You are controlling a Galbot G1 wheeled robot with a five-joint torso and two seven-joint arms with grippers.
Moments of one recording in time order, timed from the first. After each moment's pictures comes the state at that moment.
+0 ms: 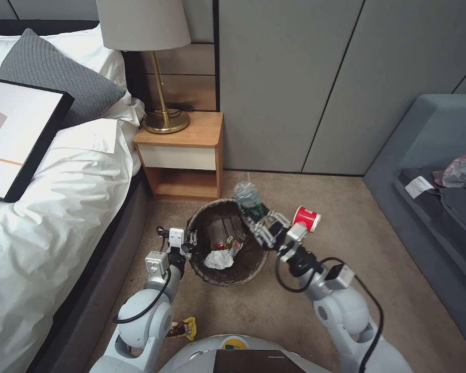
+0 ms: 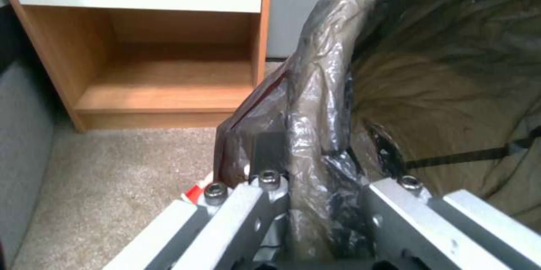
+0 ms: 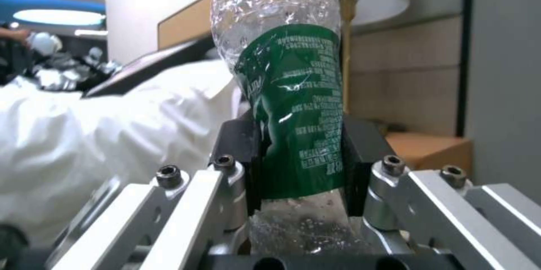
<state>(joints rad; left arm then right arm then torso) 1.55 -1.40 -0.36 -2.23 -0.21 0.42 -0.07 -1.50 1.27 0.44 2.16 0.42 0.26 -0.53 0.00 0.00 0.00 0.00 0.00</state>
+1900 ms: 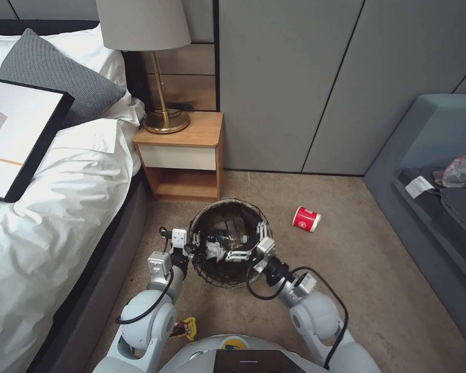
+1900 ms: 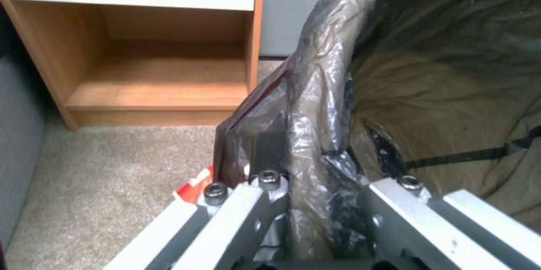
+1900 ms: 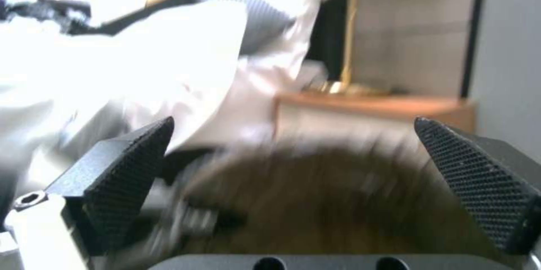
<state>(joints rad) 1.55 -1.42 -0.34 -2.24 -0.21 0.43 -0.07 -1.49 1.32 0.31 2.07 0.23 0.29 -0.45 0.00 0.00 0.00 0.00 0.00</state>
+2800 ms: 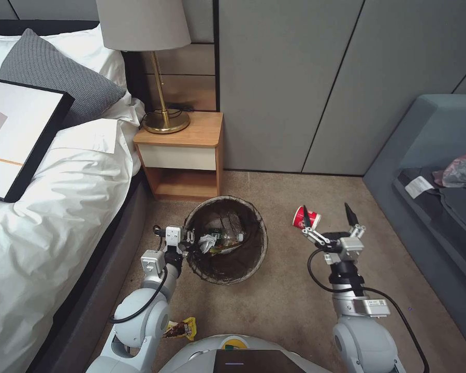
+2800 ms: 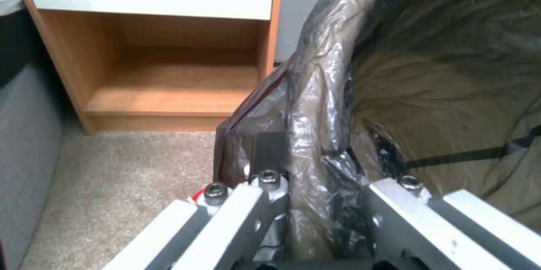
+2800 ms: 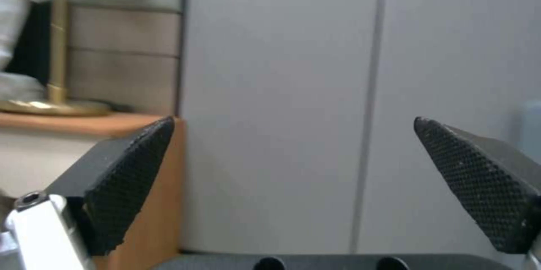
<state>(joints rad) 1.55 -1.41 -0.38 -2.24 -0.23 0.42 -0.07 -1.71 1.43 0.63 2.14 0.08 0.46 0.04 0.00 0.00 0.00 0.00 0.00</state>
